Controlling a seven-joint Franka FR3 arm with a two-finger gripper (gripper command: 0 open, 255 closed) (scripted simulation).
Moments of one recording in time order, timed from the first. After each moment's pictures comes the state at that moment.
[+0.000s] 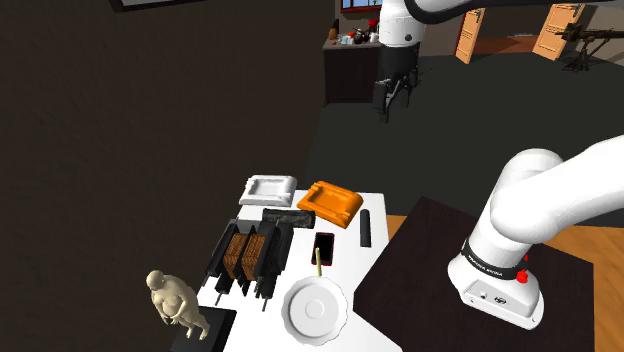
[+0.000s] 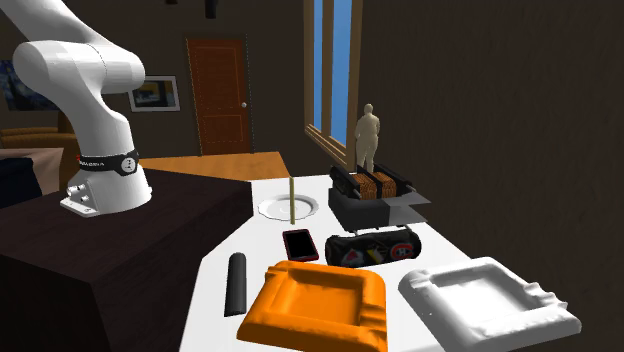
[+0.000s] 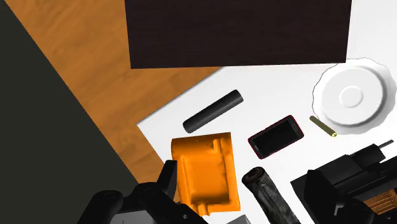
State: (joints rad) arm 0.00 -0.77 0.05 -2.34 -0.04 1.56 0.11
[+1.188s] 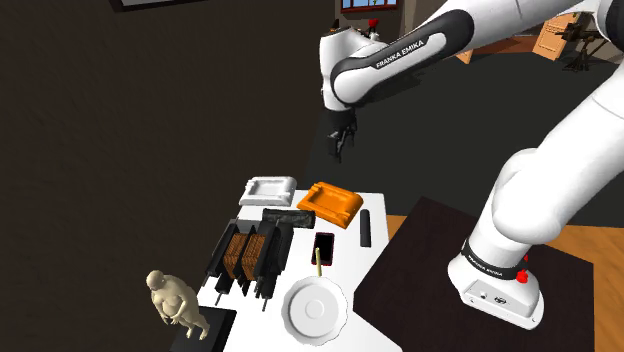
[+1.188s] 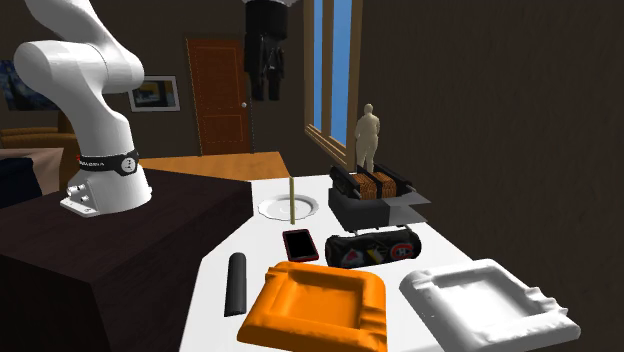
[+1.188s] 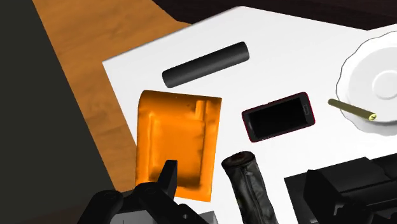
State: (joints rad) arm 0.04 -0.28 0.03 -2.37 -0.07 2.05 -0.05
